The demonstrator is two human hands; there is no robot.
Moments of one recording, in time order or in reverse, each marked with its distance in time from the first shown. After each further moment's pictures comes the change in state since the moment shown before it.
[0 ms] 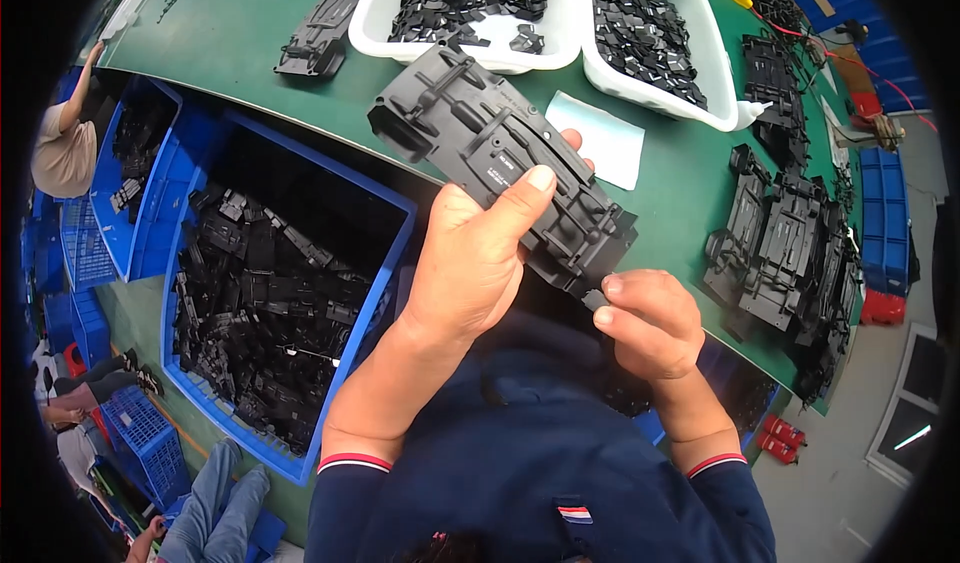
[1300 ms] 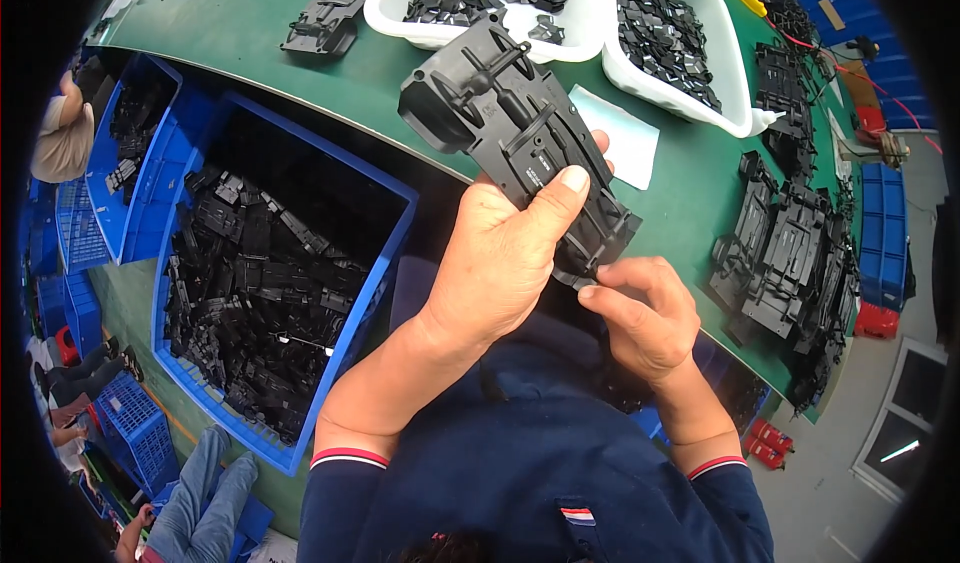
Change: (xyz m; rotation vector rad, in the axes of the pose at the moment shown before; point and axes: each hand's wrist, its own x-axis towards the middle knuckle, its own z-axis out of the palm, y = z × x) left_hand 0.003 -0.006 -0.002 0.062 -0.009 0.023; right_hand 0.014 0.001 0.013 -0.067 -0.086 0.117
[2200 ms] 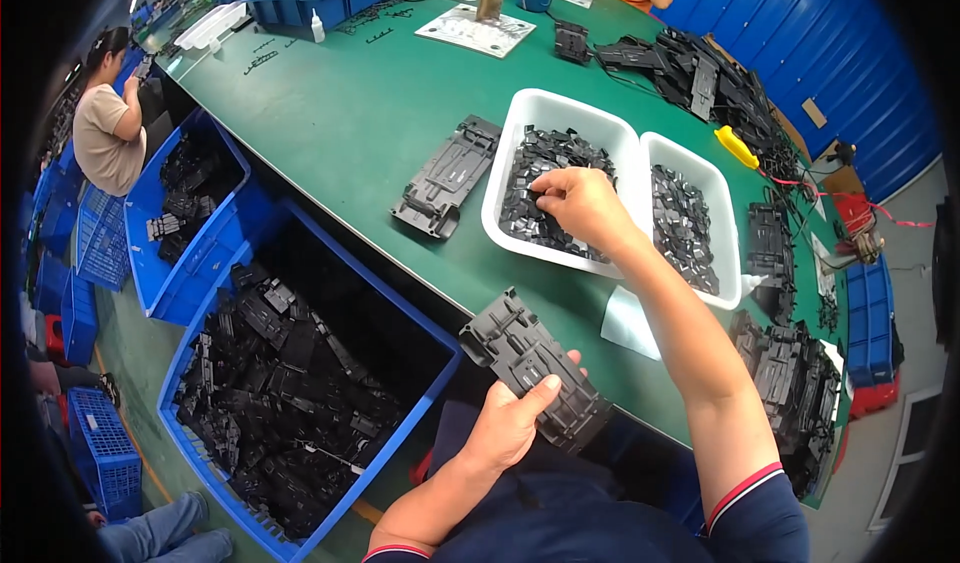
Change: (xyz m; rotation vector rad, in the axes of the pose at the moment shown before) left_hand -0.023 0.010 -0.060 -0.188 0.081 -0.161; right_hand 0.238 0.108 0.094 0.012 -0.333 0.406
